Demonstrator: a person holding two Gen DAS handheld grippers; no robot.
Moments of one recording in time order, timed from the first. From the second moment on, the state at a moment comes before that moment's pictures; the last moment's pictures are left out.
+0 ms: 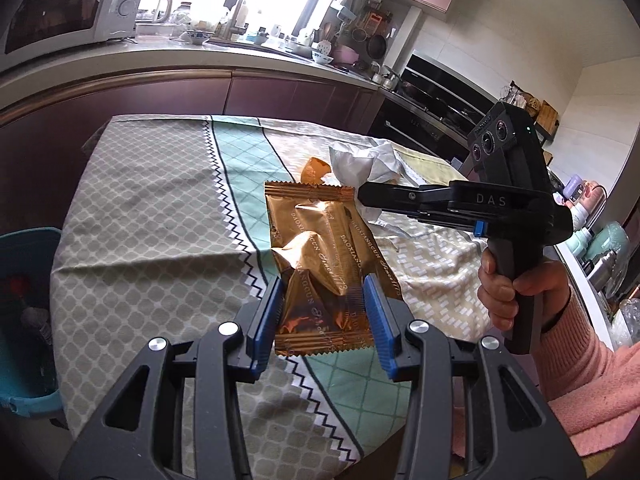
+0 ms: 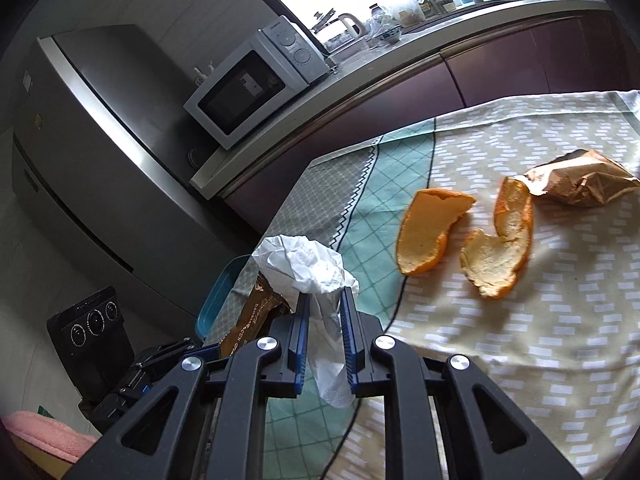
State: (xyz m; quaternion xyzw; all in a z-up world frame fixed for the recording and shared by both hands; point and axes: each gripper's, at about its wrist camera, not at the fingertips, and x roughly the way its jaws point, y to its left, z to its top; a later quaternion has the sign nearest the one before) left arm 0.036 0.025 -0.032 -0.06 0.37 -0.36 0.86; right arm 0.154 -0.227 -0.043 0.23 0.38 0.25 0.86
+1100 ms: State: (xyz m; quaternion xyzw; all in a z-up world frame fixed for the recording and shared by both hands) left arm 0.037 0.176 -0.022 -0.11 0.36 -0.22 0.90; right arm 0.190 -0.137 -0.046 0.15 0.41 0.25 0.87
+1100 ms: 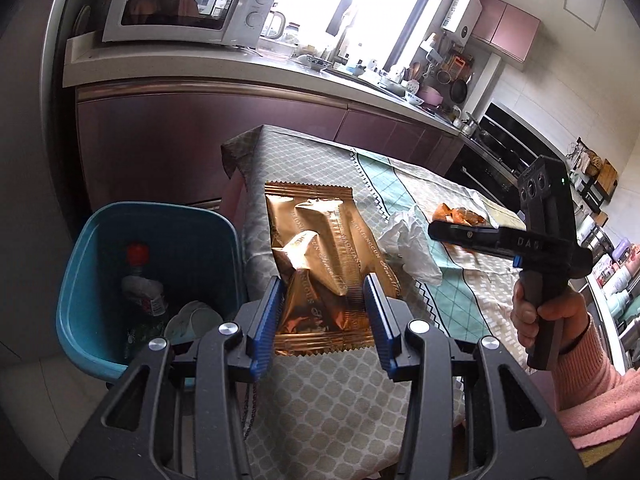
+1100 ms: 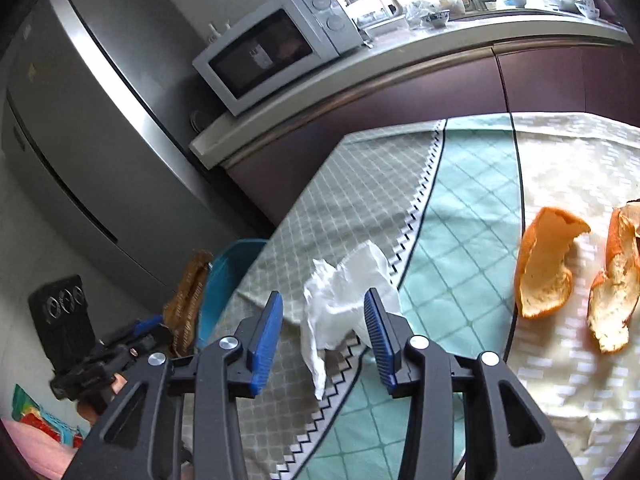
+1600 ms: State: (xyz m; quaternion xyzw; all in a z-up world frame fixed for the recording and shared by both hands) left arm 0.032 0.208 -0.030 -0.12 0.36 -0.16 0.91; right arm 0.192 -0.109 -0.044 0.14 0.40 0.29 0.86
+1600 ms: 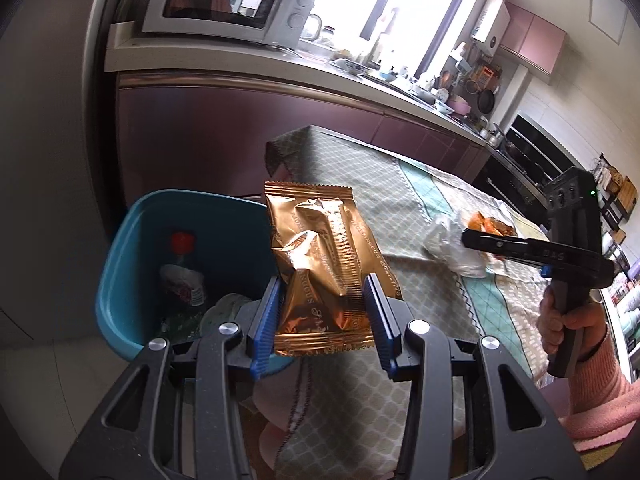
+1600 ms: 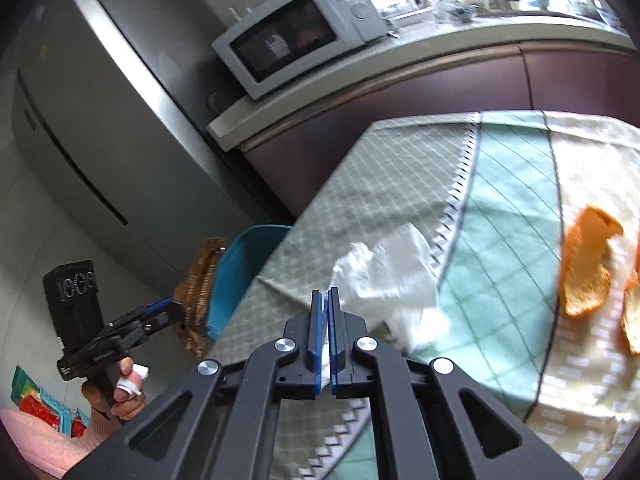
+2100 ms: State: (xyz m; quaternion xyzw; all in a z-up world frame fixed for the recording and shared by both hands) left arm 0.059 0.265 -0.057 -0.12 0.38 -0.06 0.91; right arm 0.223 -0.001 -0.027 0.12 0.40 0.41 0.81
